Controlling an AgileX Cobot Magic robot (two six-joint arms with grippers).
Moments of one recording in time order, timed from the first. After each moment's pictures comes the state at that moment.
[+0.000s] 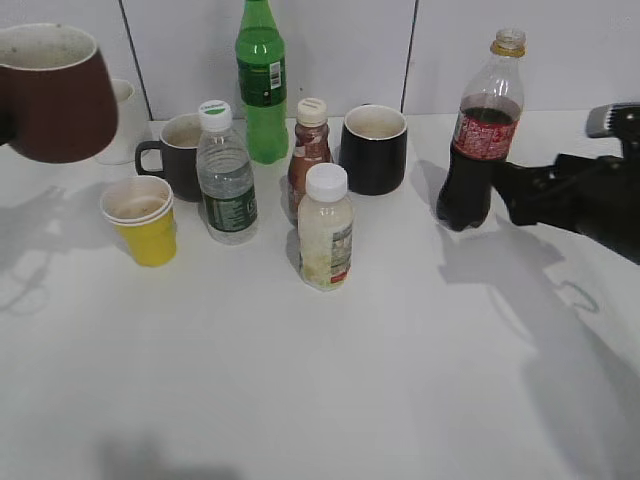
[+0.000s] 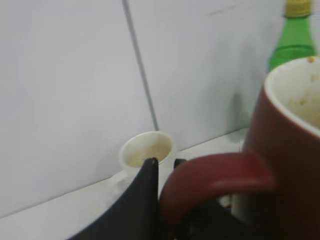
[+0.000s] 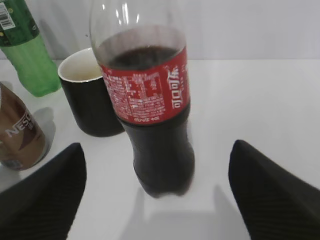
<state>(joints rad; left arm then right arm) 0.05 1.45 -0.59 0.45 -0.67 -0.15 0.11 1.77 -0.49 -0.27 -0.97 0.23</state>
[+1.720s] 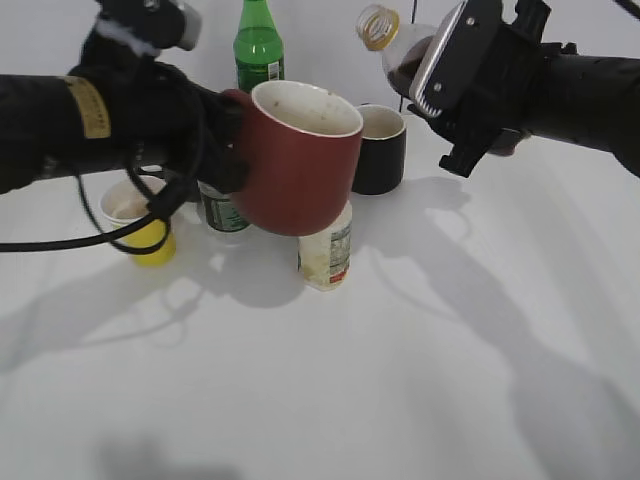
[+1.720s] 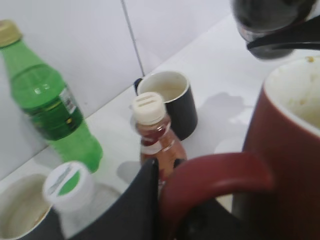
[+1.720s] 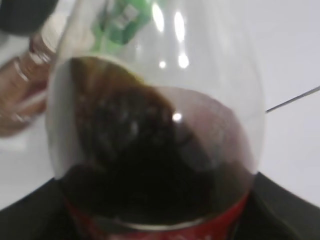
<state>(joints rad) -0.58 1.51 -0.82 0.39 -0.24 -0.16 0.39 1.67 -0.89 -0.26 -0.40 -0.69</state>
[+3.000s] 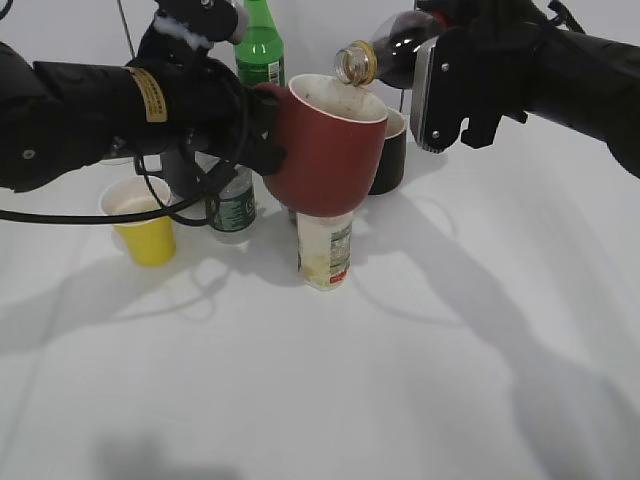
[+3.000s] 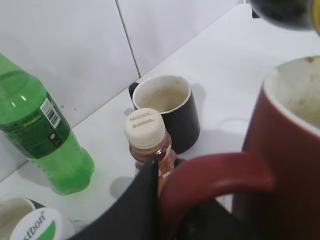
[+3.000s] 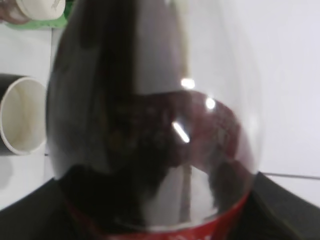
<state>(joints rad) -0.59 1.66 -0.95 0.38 -0.23 -0.16 0.39 1.67 -0.89 -0.22 -0.58 -1.33</state>
